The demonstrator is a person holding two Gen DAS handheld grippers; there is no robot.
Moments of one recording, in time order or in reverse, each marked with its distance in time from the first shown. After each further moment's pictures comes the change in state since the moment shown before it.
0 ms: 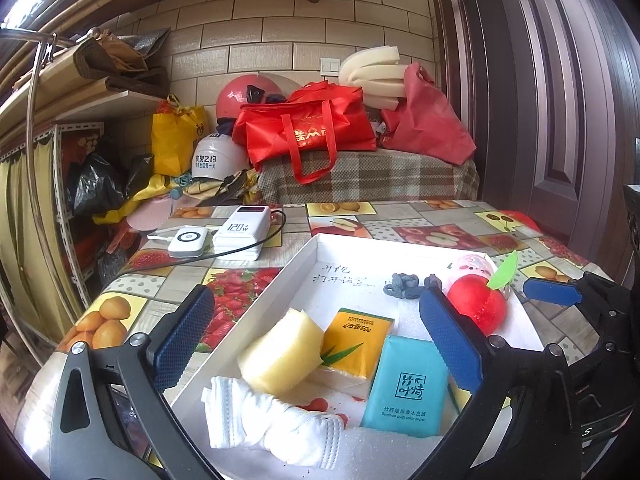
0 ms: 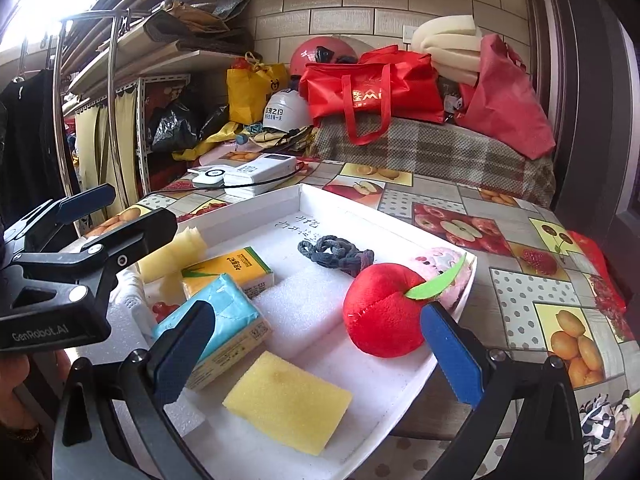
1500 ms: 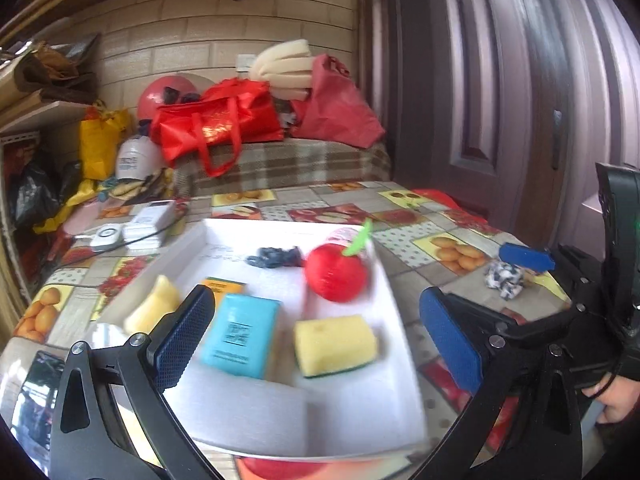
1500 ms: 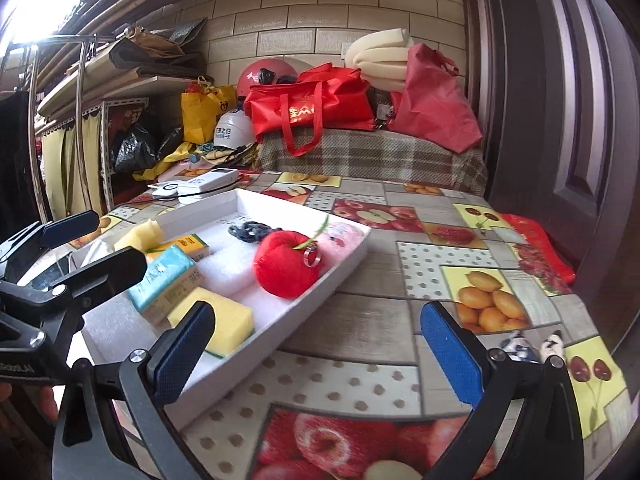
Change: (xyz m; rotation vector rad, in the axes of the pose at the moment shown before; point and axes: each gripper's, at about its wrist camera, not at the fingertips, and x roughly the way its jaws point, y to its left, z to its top) left arm -0.052 -0.098 -0.014 0.108 0.072 -0.318; right arm -0.085 -0.048 -0.045 0.074 -0.071 -0.192
